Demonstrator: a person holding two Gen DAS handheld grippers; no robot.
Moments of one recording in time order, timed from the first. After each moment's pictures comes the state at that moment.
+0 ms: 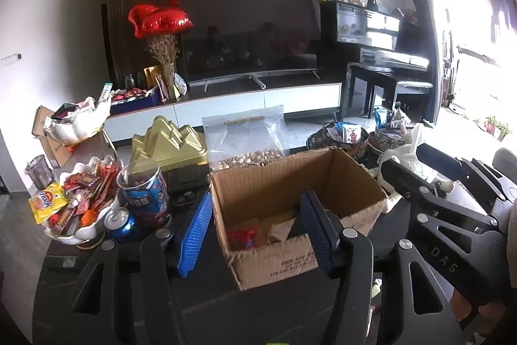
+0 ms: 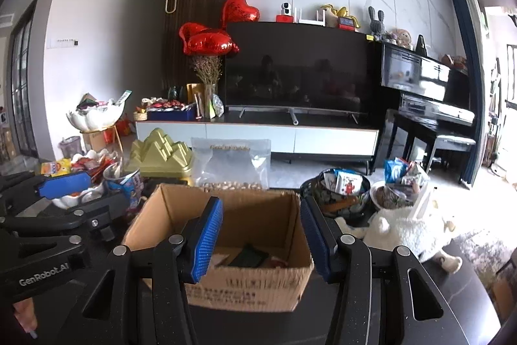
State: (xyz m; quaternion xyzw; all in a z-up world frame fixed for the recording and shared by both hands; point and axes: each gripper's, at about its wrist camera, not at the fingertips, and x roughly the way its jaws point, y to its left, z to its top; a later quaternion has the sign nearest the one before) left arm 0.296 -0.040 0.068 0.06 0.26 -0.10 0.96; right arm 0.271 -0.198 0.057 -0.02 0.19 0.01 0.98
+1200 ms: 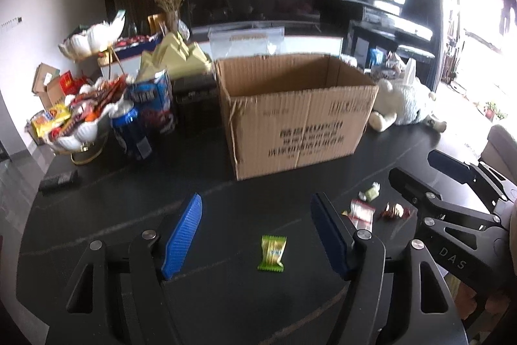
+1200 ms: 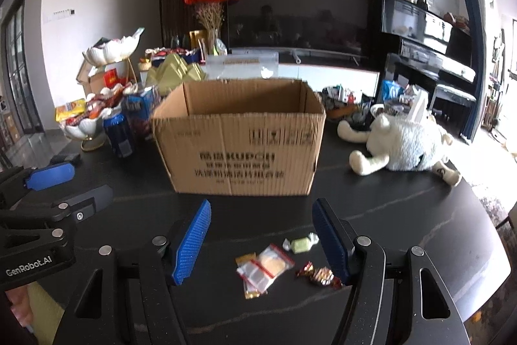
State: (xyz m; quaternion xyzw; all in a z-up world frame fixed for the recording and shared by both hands) left arm 0.211 -0.013 -0.019 0.04 0.37 -0.10 0.92; right arm 0.184 -0.185 -0.026 -0.01 0.32 0.01 0.95
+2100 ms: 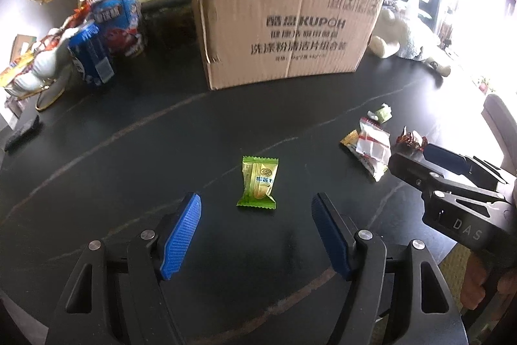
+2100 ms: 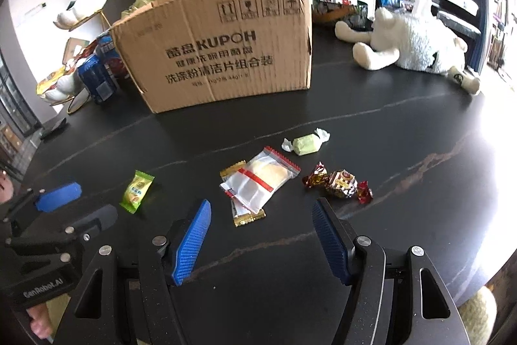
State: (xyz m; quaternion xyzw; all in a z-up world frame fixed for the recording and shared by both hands) left arm 0.218 -0.022 -0.115 0.04 0.47 -0.13 0.87; right arm 0.189 -0.204 -0.115 0.06 0.44 0.01 0.90
